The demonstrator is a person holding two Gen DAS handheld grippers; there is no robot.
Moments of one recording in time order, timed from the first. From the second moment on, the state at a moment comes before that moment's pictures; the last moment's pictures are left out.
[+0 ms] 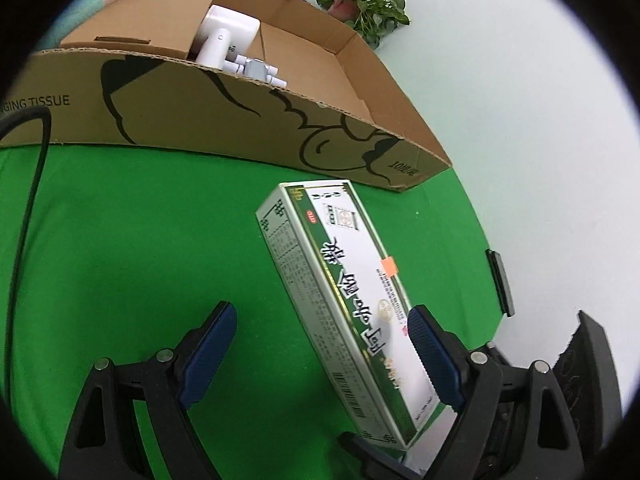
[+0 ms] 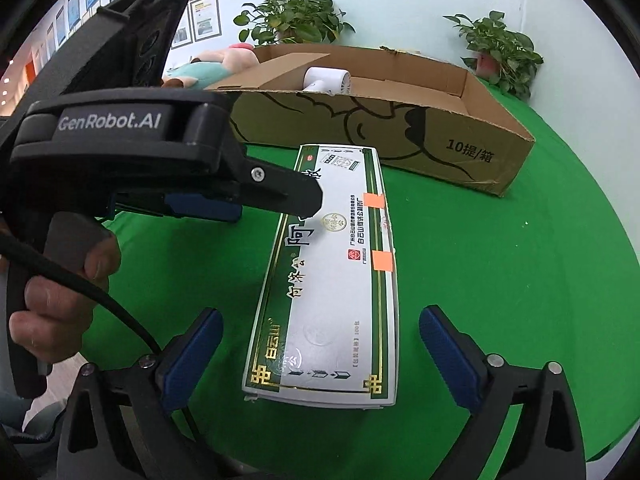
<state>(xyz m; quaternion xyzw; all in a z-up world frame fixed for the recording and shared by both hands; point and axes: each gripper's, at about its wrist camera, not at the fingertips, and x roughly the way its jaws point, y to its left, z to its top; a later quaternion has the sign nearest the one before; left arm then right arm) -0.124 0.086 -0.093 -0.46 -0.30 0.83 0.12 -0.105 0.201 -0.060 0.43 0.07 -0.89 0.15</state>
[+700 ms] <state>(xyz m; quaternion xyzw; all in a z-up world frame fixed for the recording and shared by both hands) -0.108 0.097 -0.098 -0.46 -0.32 0.82 0.12 -0.108 0.207 -0.064 0.45 -0.02 -0.87 0.19</state>
